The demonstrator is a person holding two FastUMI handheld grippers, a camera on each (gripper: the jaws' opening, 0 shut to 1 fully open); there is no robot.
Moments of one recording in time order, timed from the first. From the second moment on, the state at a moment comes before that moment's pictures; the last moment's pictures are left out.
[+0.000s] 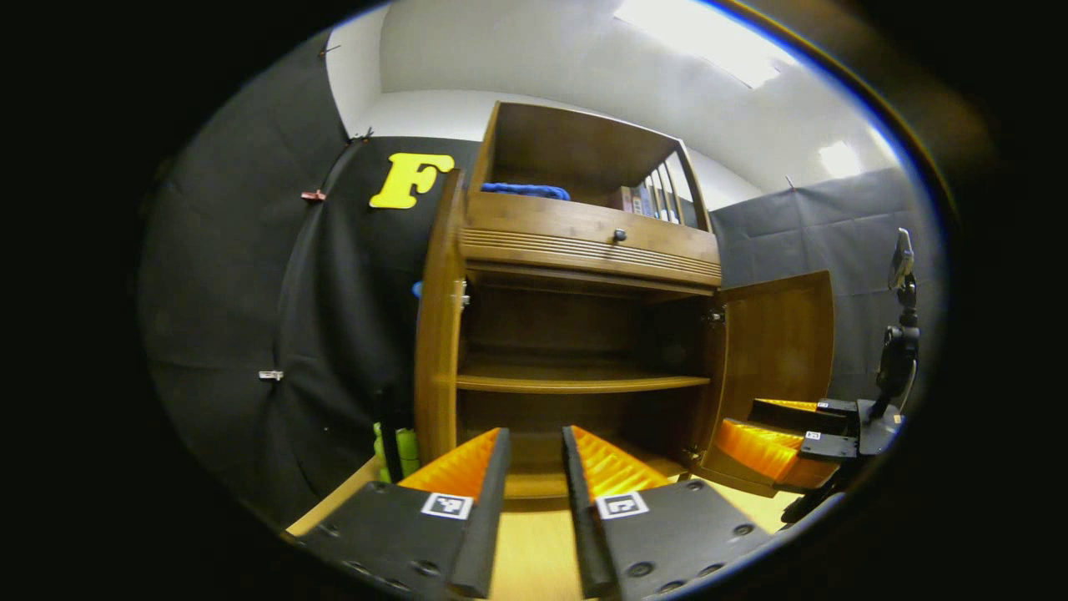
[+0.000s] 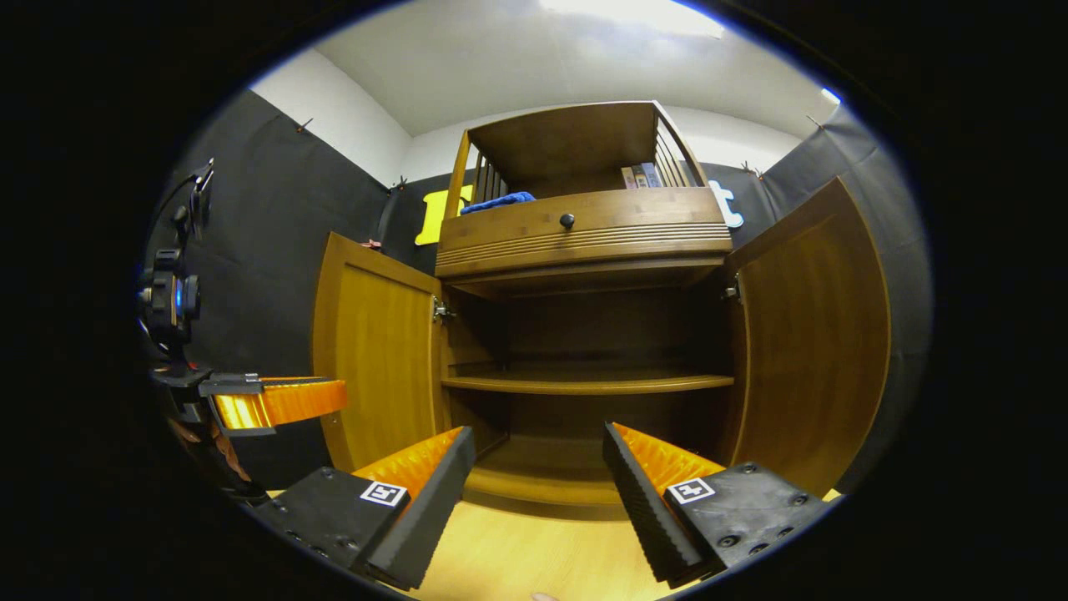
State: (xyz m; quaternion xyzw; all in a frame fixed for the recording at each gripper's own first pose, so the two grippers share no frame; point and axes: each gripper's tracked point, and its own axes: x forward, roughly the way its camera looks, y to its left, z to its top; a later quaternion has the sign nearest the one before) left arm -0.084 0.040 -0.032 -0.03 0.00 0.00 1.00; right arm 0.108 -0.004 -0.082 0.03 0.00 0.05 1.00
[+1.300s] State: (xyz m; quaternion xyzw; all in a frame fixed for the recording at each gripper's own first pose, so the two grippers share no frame) left arm -0.038 -0.021 -0.029 -0.01 -0.03 -0.05 1.00; right arm 0.110 -0.057 -0.075 0.03 0.00 0.02 1.00
